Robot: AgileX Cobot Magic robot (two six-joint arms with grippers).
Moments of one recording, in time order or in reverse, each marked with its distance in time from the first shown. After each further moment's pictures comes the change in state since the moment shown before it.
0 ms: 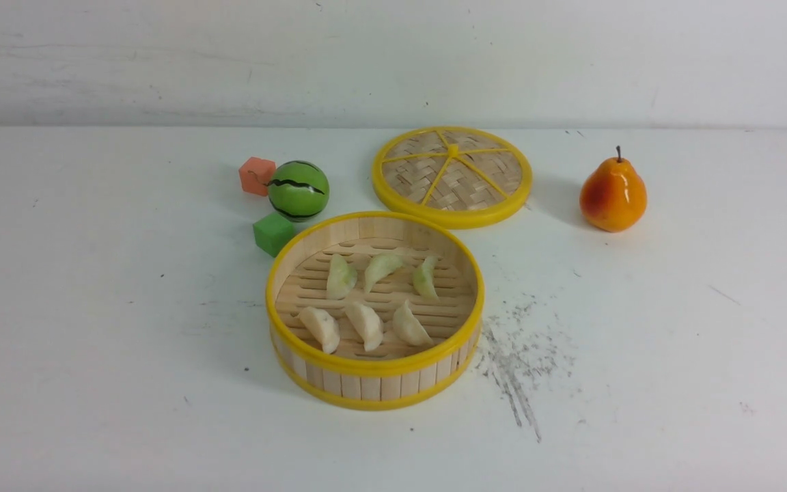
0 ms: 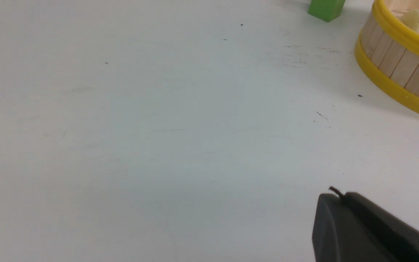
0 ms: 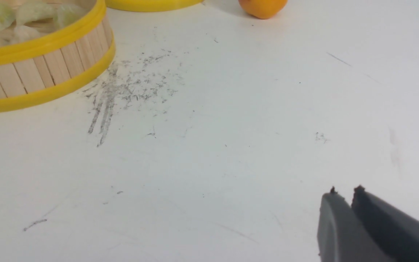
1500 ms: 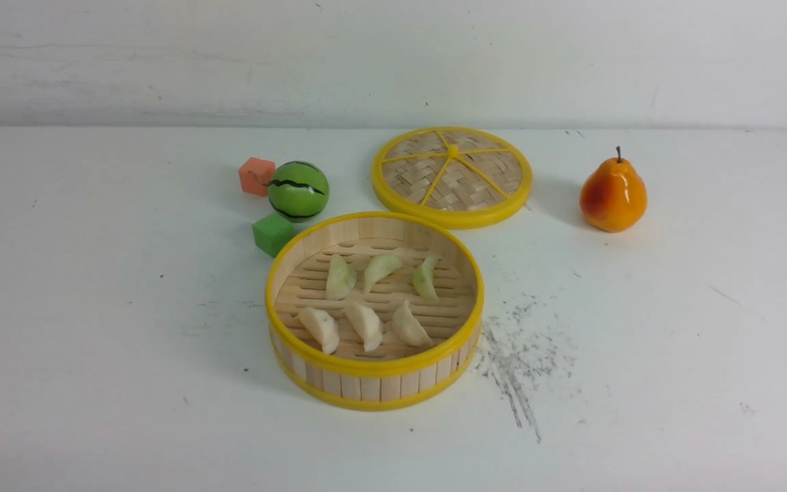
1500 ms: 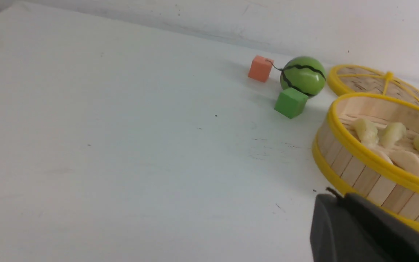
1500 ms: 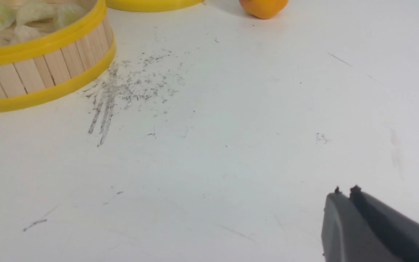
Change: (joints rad) right arm 0.001 0.000 0.000 -0.001 -0.001 0.001; left arm -0.001 0.000 -0.059 -0.098 -0.119 -0.009
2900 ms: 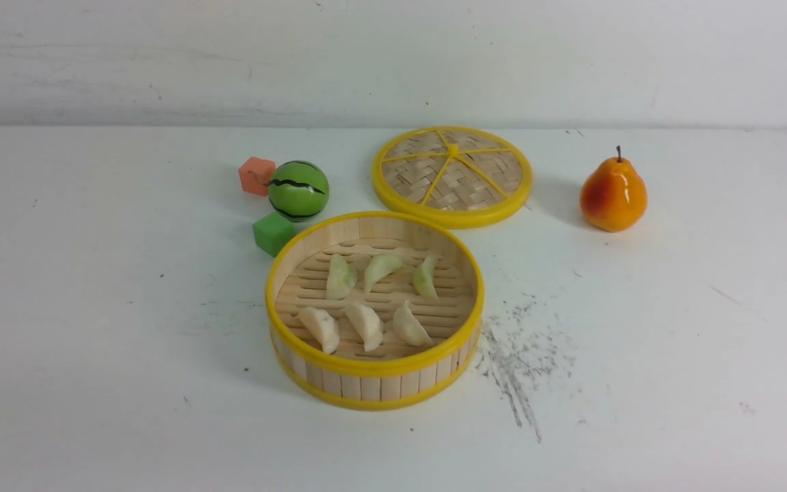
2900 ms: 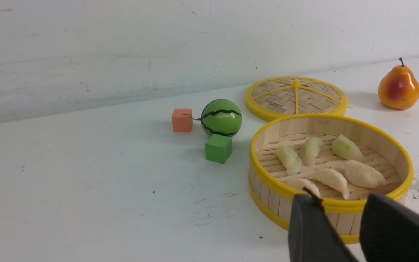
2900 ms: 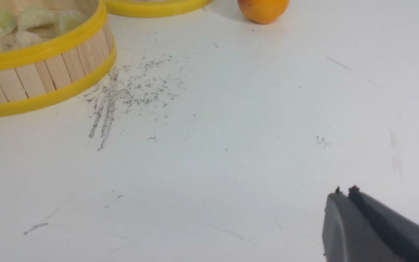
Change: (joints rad) right arm 0.002 0.000 0.001 -0.002 -0.006 0.002; left arm -0.403 0.233 -0.305 0.482 0.035 -0.230
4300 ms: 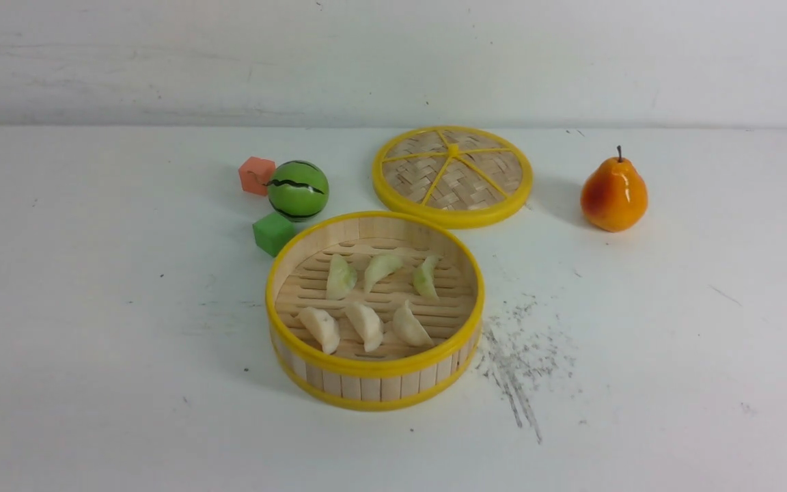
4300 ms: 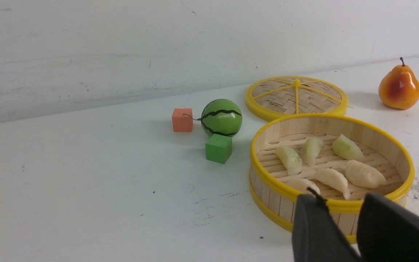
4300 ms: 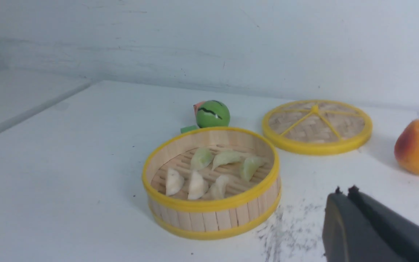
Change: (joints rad) right arm 0.508 0.214 -0.359 -0.320 -0.091 0.450; left arm 0.000 0.000 0.000 0.000 0.000 0.000
